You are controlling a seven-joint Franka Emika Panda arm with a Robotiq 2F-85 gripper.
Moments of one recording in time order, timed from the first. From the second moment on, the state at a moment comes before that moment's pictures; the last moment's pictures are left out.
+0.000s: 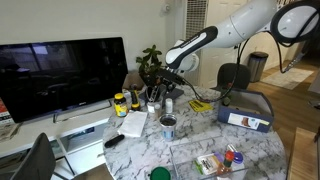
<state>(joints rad) 0.06 0.82 0.00 -1.38 0.41 2.55 0.75</state>
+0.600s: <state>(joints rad) 0.05 0.79 0.02 -1.40 0.41 2.55 0.75</state>
